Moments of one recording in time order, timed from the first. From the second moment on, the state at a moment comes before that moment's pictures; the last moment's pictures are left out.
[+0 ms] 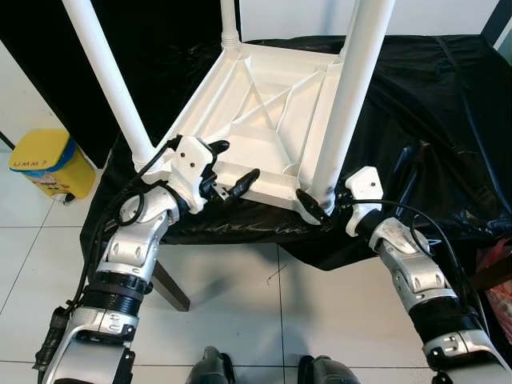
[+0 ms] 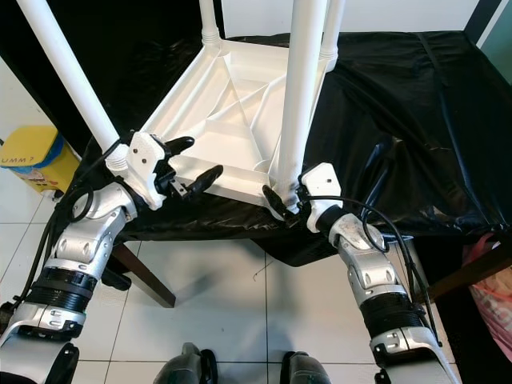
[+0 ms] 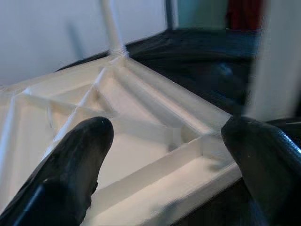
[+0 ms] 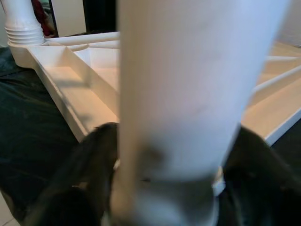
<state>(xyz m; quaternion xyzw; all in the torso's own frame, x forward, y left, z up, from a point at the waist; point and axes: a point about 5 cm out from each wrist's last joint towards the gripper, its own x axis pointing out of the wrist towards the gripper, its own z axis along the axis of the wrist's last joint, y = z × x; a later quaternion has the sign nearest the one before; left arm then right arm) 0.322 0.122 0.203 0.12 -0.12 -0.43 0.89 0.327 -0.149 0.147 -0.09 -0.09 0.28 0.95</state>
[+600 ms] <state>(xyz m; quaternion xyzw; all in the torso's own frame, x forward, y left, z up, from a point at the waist) 0.302 0.095 0.190 0.07 -0.10 -0.49 0.87 0.327 -0.177 0.143 -0.07 -0.08 0.13 0.99</state>
